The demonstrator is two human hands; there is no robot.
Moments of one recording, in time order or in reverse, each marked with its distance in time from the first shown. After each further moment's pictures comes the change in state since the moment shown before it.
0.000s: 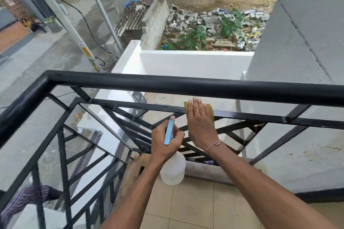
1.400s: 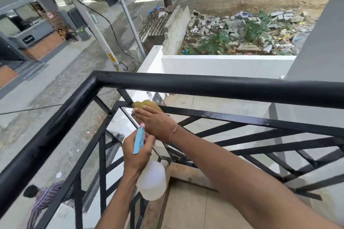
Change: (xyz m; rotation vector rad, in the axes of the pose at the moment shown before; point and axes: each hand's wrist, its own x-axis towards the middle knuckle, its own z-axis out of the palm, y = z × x) left_hand 0.028 -0.130 -0.187 -0.028 0.366 -0.170; right_hand 0.136 -0.250 0.068 -0.160 0.045 -0.832
